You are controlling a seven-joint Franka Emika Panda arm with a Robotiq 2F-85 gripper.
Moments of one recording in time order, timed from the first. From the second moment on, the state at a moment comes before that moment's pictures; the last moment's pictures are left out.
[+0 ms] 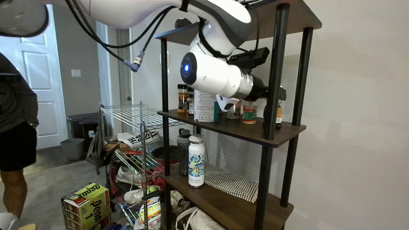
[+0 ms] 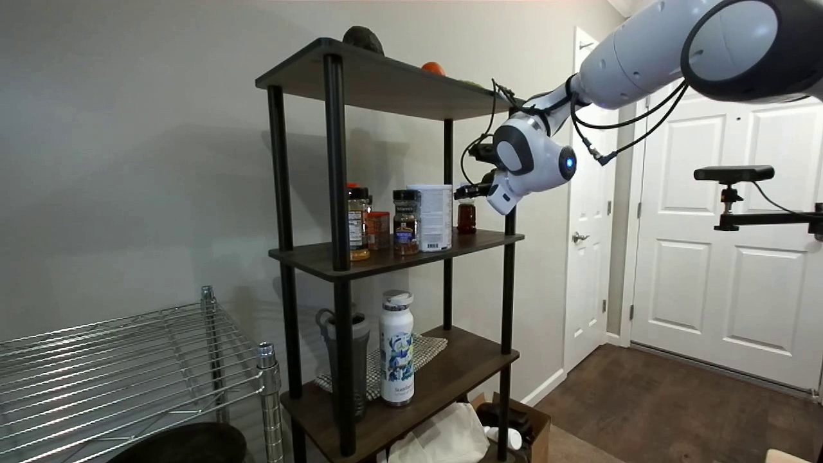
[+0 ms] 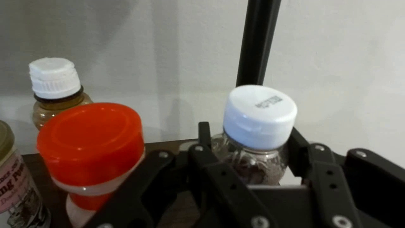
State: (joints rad) arm 0.03 0.27 -0.27 -1.62 2.60 3.00 0.55
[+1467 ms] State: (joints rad) arm 0.10 0.22 -0.33 -1.68 2.56 3.02 0.36
